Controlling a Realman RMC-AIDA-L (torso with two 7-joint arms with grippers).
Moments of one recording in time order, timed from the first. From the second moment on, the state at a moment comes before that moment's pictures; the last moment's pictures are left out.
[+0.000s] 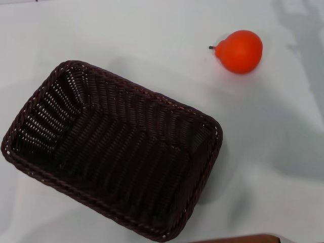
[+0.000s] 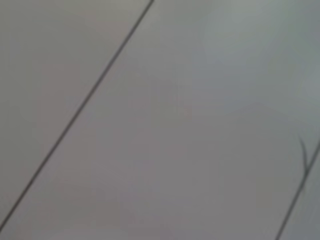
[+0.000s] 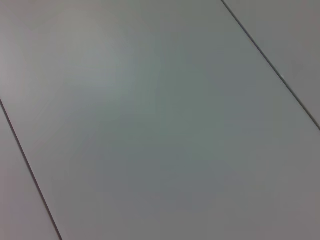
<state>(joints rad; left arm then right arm) -0.13 -2.16 -2.74 -0.20 0.96 -1.53 2.29 0.39 2.09 2.12 0.11 -0.27 1.41 0.78</state>
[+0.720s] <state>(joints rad) -0.07 -2.00 -2.53 -1.27 1.55 -1.63 1.20 0.39 2.08 2.13 0.12 -0.27 1.41 0.80</state>
